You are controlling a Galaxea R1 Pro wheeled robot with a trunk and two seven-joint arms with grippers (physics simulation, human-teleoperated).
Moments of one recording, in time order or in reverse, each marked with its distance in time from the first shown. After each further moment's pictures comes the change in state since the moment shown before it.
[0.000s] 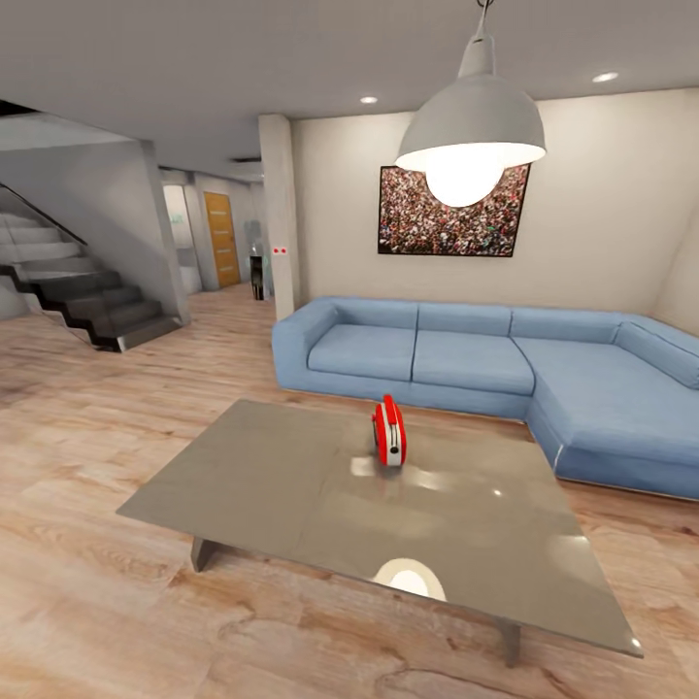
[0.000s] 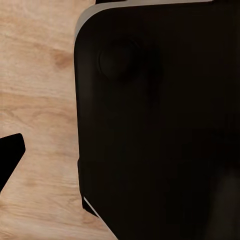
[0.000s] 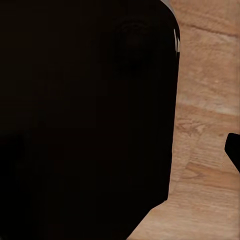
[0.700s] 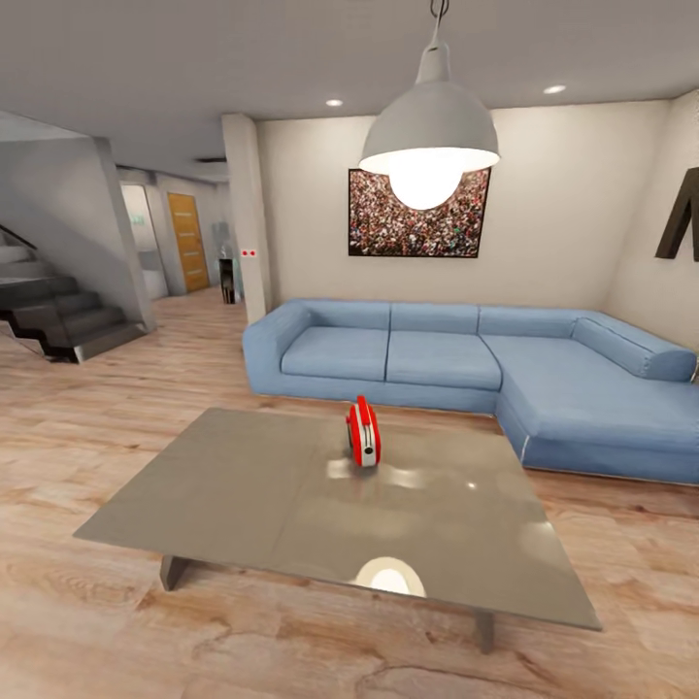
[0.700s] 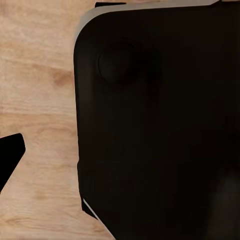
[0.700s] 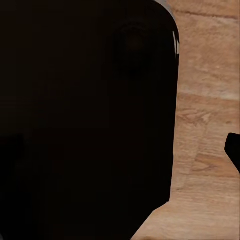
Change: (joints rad) left arm 0.000 0.000 0.000 0.000 0.000 0.000 -0.002; right arm 0.000 0.000 -0.003 0.000 -0.011 0.000 0.001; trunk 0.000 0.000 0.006
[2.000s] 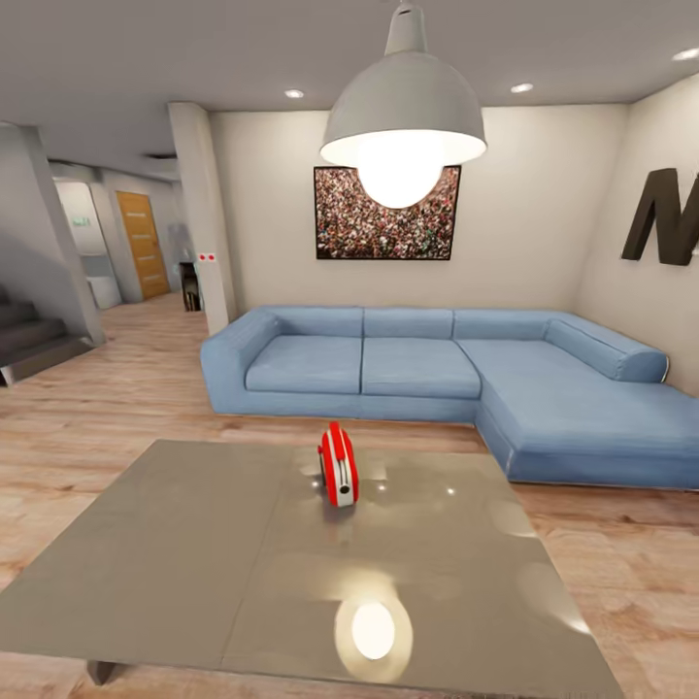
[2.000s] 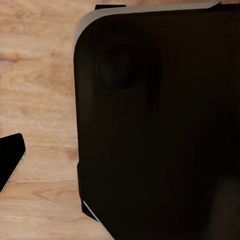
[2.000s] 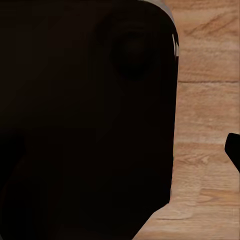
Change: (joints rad) left arm 0.000 0.000 0.000 0.000 0.000 0.000 -0.001; right arm 0.000 0.000 -0.003 0.000 0.000 0.000 -0.001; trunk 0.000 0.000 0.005
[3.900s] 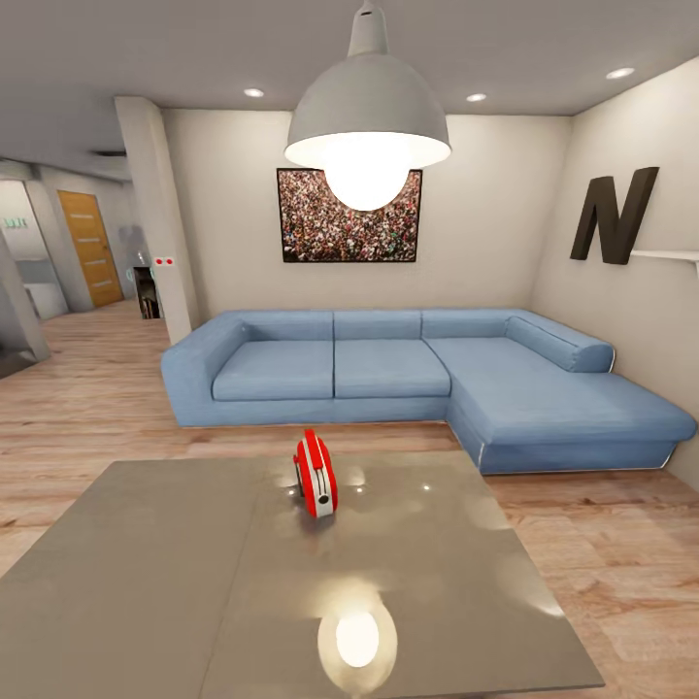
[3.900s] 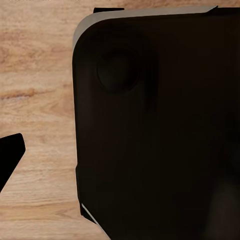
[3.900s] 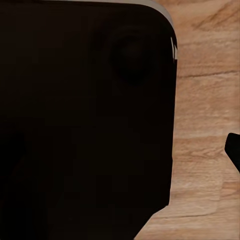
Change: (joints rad) left arm 0.000 0.001 0.000 0.000 0.002 0.000 -0.008; right arm 0.000 0.000 0.000 0.000 0.000 0.002 -0.003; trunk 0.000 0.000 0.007
